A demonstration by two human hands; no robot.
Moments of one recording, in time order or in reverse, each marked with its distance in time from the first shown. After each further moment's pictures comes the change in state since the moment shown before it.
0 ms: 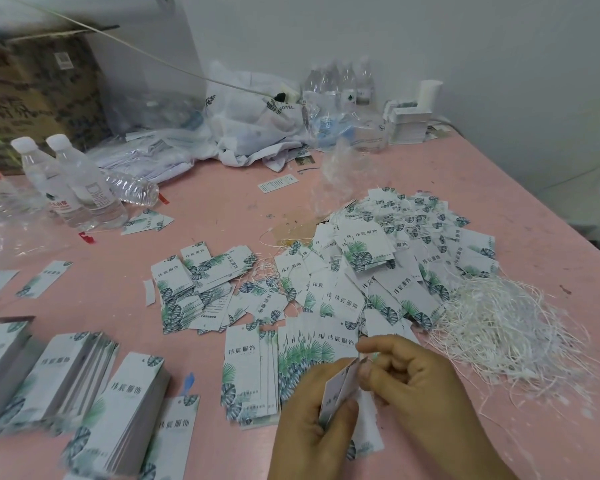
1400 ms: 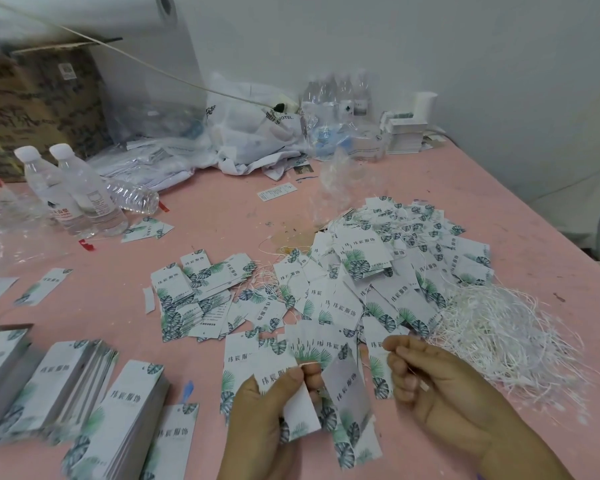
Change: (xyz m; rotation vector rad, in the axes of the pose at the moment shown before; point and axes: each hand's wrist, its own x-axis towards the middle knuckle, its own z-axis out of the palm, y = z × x) left_hand 0.028 0.021 -0.033 -0.699 0.158 -0.521; right_hand 0.024 0.008 -0.035 0.868 -0.089 0.502
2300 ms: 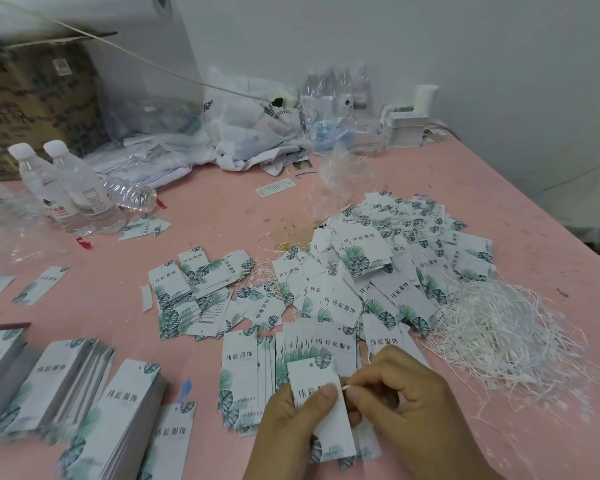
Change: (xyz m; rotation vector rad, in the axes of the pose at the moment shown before) left_hand -0.016 -0.010 0.017 0.155 -0.181 -0.046; right_hand -0.023 0.035 0.033 -1.113 0.040 -0.844
